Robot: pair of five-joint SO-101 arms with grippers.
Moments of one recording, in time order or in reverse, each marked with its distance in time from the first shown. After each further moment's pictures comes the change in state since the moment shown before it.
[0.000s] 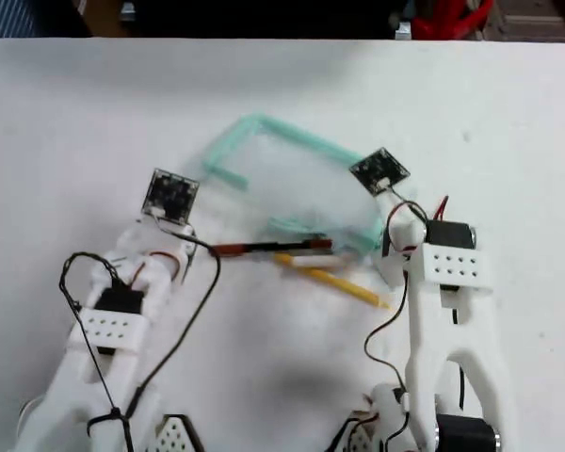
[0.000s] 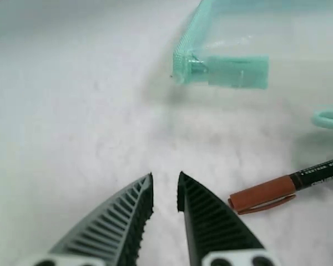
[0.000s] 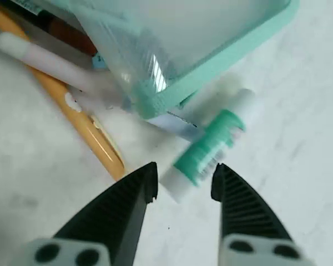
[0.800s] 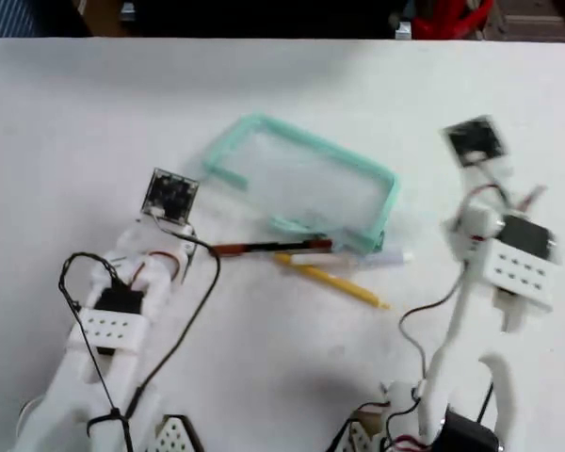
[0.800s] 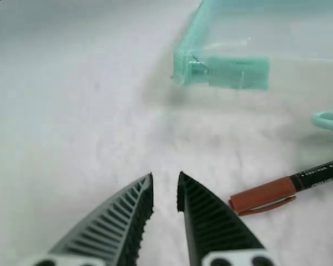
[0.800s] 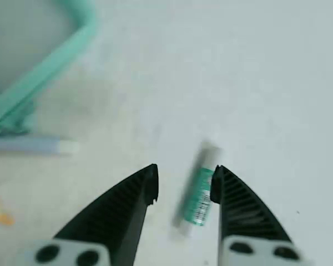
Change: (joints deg) left arm 0.1 0.0 0.0 -0.2 0.0; right arm 22.1 0.9 -10.5 -6.9 0.4
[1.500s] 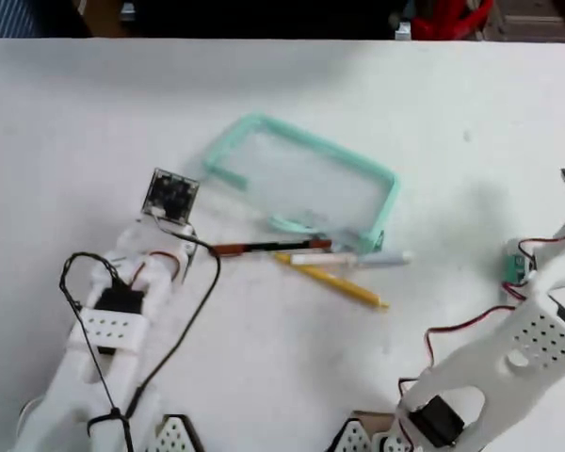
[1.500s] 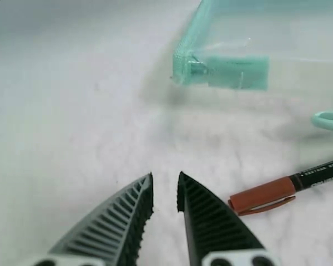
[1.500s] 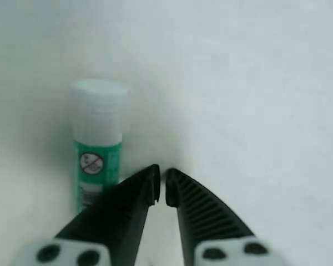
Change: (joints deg) left arm 0.0 0.0 0.0 0.0 0.0; right arm 18.8 69.1 -56.4 21.6 7.3
